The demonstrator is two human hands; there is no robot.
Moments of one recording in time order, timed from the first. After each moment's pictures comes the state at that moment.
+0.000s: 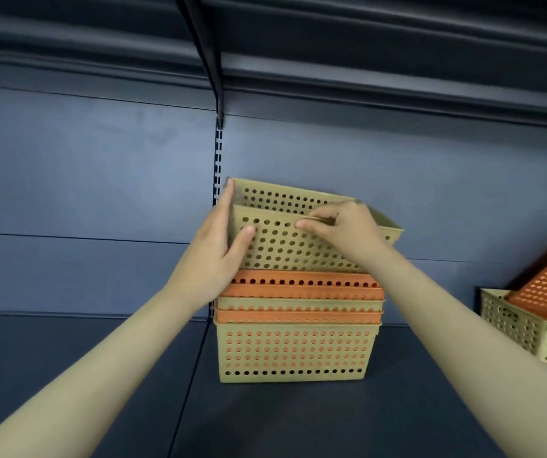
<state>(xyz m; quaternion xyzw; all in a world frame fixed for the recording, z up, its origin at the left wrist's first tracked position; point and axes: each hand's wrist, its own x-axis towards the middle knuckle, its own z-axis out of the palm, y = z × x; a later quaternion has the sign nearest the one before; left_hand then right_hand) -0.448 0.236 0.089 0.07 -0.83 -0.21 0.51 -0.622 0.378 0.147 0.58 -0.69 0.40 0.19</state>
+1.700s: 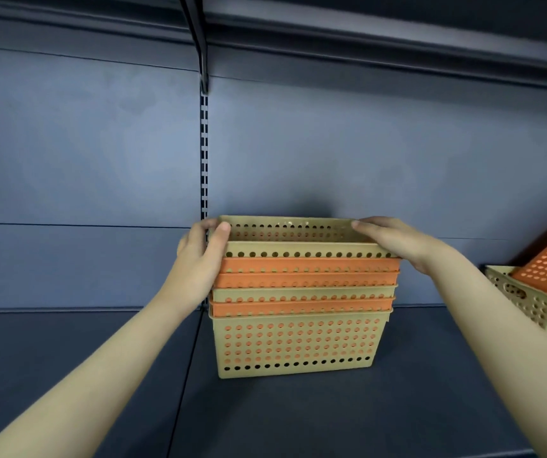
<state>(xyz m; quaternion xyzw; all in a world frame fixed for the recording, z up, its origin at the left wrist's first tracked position) -0.474 0.191 0.047 0.21 -0.77 -0.41 0.44 -0.710 0.394 0.112 0.40 -0.82 0.41 -0.08</state>
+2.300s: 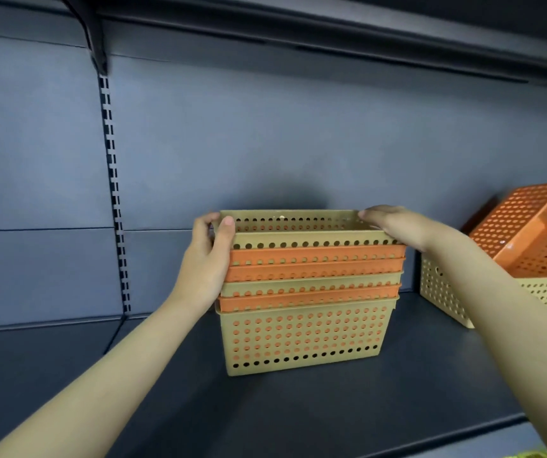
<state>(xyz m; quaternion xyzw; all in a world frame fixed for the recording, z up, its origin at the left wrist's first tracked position) -0.584 0.288 0.045 0.15 -0.75 -0.46 0.45 -0.806 0.489 0.111 0.37 -0.85 0.38 -0.02</state>
